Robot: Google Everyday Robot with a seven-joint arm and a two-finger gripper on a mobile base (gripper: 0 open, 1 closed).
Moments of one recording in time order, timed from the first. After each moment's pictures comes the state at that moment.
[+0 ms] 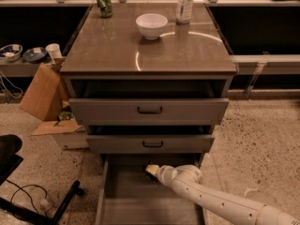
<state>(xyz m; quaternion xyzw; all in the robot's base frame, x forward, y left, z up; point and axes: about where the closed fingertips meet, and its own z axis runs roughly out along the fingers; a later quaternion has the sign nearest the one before) 0.591 -0.038 0.278 0.22 0.91 0.30 0.20</state>
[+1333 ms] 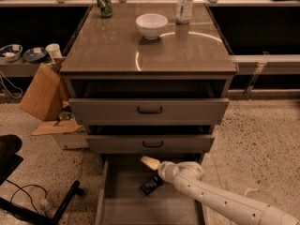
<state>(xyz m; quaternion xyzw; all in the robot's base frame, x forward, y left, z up) 0.605 -0.040 0.300 0.21 0.90 0.31 0.22</state>
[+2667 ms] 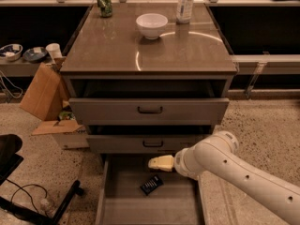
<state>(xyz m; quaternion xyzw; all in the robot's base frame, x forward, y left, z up) 0.484 -0.088 0.516 0.06 0.97 0.22 0.11</state>
